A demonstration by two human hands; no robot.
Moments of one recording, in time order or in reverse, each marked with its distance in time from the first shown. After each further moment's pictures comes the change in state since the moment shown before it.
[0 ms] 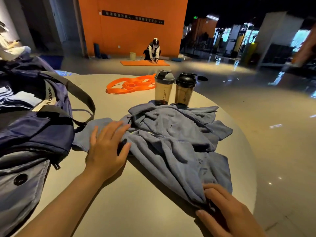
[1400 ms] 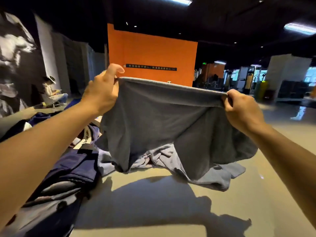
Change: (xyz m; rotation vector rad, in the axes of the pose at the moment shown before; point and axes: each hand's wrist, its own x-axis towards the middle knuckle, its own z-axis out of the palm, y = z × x) left_hand 0.174 0.019 -0.199 0.093 0.304 -0.019; right_hand 0.241 -0.033 -0.161 -0.296 0.491 0.137
